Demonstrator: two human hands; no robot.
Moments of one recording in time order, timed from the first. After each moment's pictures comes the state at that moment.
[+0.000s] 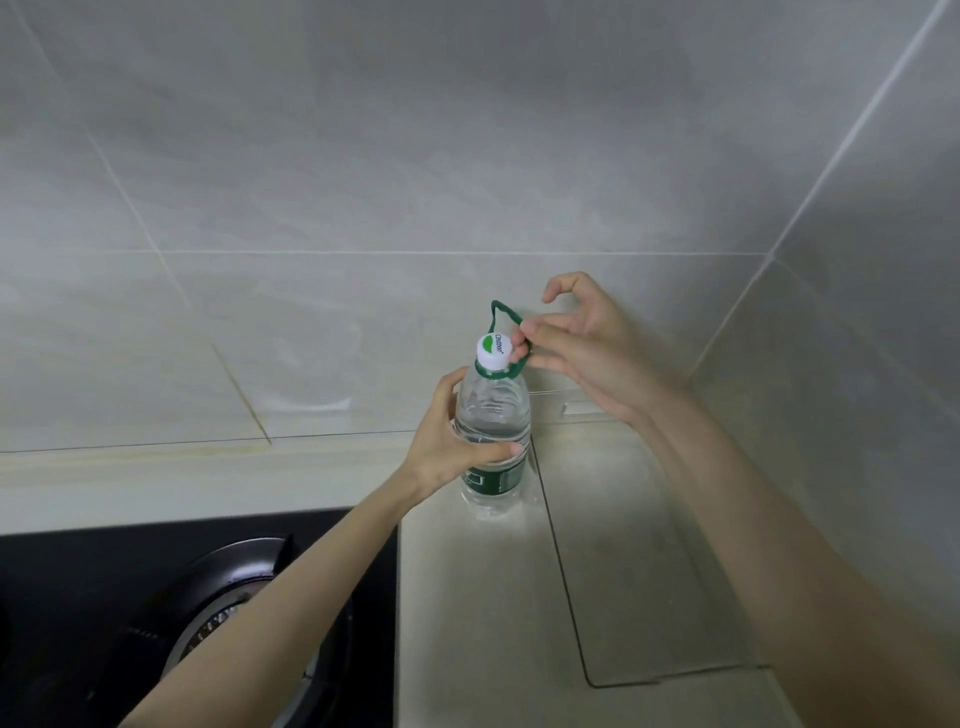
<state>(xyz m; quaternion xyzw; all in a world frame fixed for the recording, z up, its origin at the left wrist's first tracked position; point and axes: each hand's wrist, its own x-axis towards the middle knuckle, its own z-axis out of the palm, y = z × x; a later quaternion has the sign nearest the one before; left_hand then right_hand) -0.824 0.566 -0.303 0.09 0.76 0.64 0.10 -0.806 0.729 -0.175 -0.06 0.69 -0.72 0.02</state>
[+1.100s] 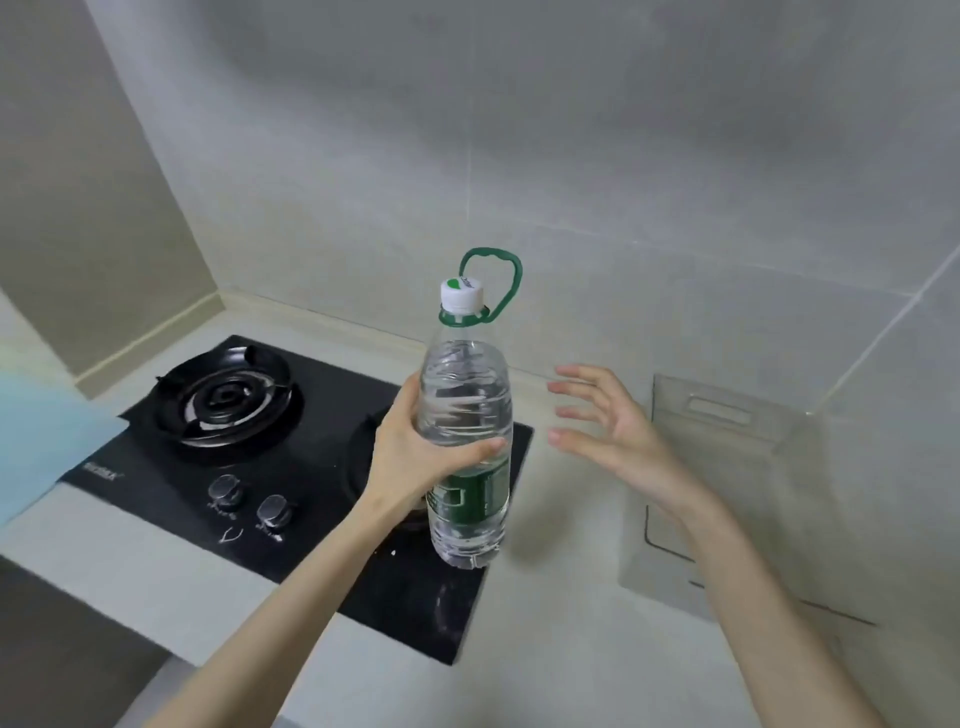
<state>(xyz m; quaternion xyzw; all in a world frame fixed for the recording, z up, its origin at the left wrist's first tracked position) -0.535 0.445 -0.227 -0.08 0.76 0.62 -0.17 -0.598 0.659 -0.193 -0.23 0.76 -0.60 0.13</state>
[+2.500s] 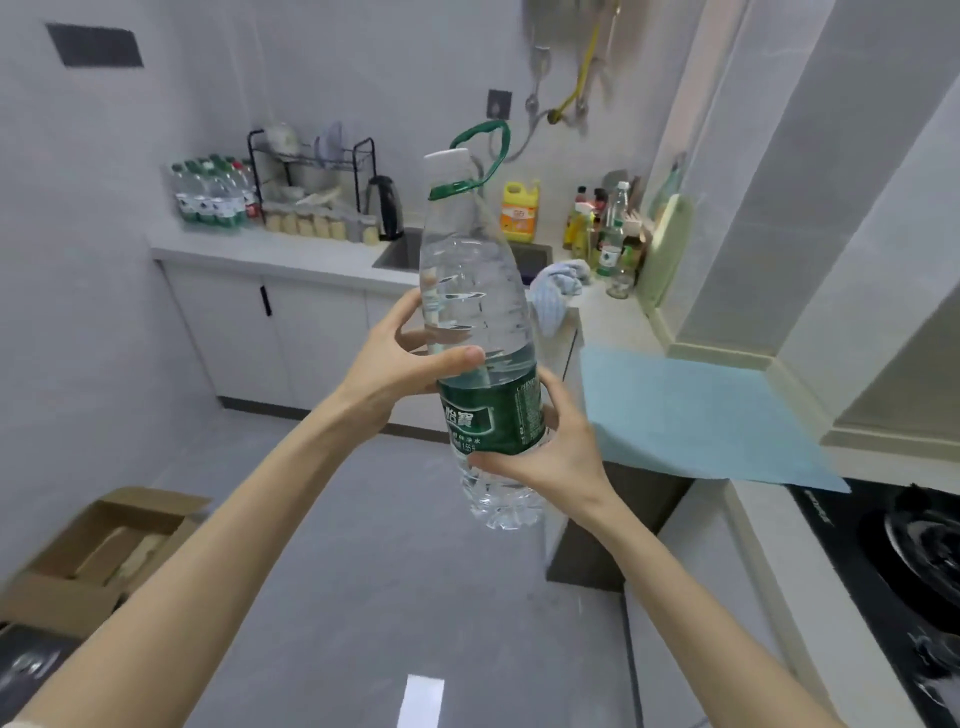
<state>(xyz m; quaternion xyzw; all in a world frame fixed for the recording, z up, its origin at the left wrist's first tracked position) 0.162 0.138 -0.142 -0.42 0.58 0.47 -0.52 -0.037 0.155 -0.204 -0.69 0.46 -0.44 0.34</state>
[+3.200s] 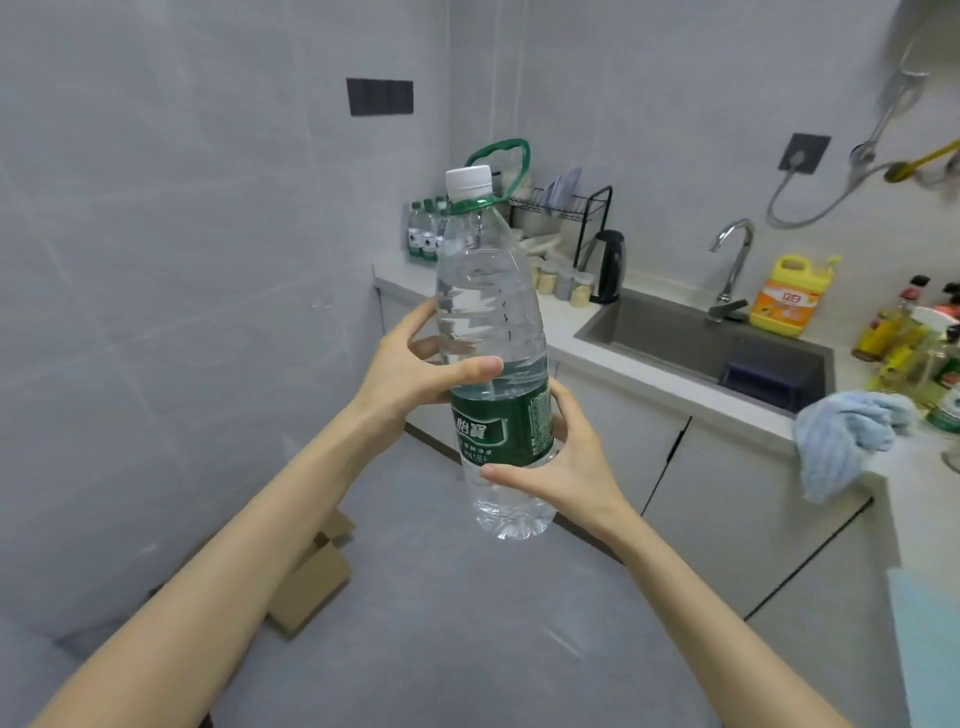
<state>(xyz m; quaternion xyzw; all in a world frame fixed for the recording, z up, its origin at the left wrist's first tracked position) 0.387 -0.078 -0.135 -0.56 0.44 0.32 -0.62 0.212 -0.154 -0.204 -0.77 0.27 -0.35 0.46</state>
